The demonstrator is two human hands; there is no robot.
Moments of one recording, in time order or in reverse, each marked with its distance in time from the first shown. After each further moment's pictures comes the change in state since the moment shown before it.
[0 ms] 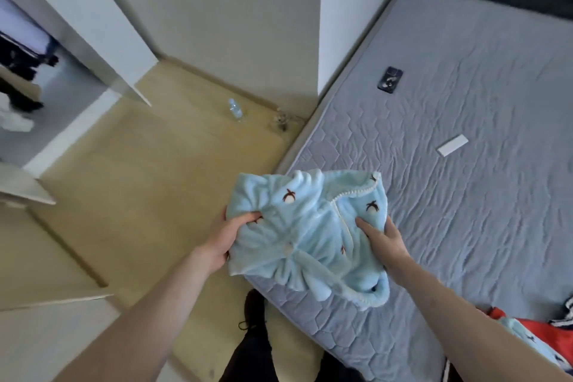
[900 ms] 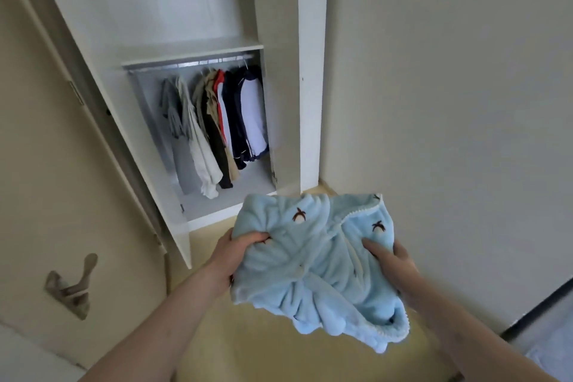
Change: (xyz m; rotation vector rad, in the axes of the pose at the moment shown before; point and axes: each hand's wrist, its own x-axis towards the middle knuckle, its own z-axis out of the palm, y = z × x) left_hand -0.080 0.233 -0.538 -0.360 0.437 0.381; right_hand -0.061 -0.281 0.624 -0.342 -0.506 -0.461
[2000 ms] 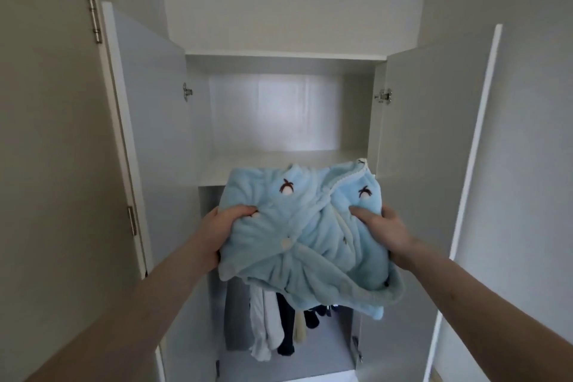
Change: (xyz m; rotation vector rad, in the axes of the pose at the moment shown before) left_hand 0.430 0.430 -0.295 -0.168 0.303 0.420; right_hand 0.506 -0.438 0.445 -0.044 -0.344 -0.447
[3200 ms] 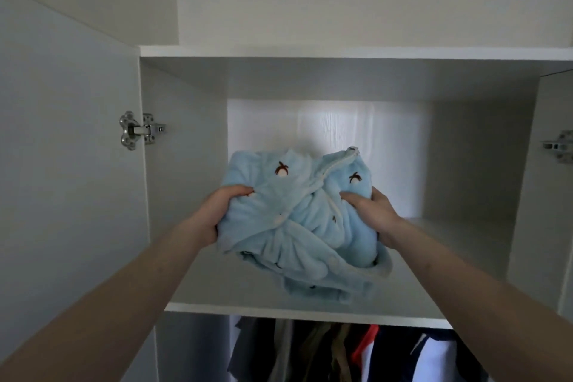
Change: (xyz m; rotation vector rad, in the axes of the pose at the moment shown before) left_hand 0.531 0.115 -0.057 0.111 0.162 0.079; right_hand 0.579 -0.039 0.182 0.011 -0.191 -0.120
